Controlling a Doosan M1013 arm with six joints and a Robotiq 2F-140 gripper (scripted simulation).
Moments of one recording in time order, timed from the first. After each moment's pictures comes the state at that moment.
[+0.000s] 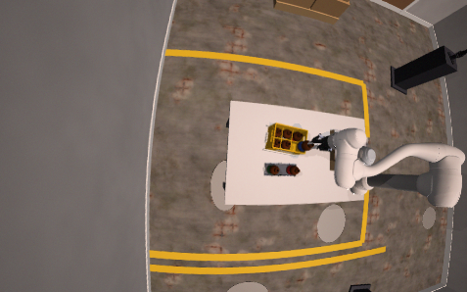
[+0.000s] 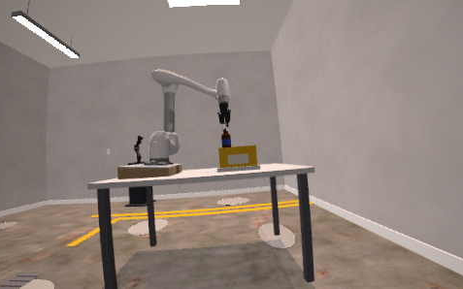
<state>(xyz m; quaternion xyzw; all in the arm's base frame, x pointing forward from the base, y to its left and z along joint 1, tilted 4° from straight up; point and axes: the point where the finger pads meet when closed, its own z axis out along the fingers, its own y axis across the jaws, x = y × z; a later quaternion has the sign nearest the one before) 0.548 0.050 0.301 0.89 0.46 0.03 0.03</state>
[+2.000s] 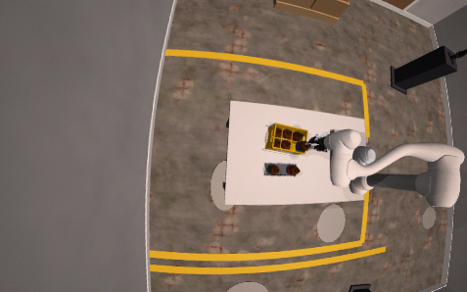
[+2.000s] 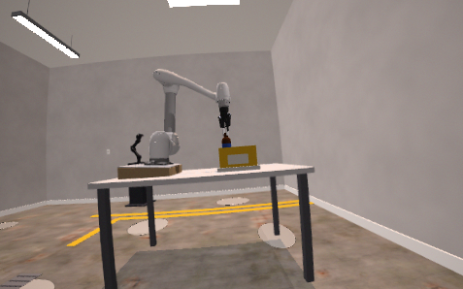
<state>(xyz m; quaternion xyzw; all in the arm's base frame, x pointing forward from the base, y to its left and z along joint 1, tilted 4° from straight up) 0.550 0.049 0.267 0.89 0.46 0.03 0.03</state>
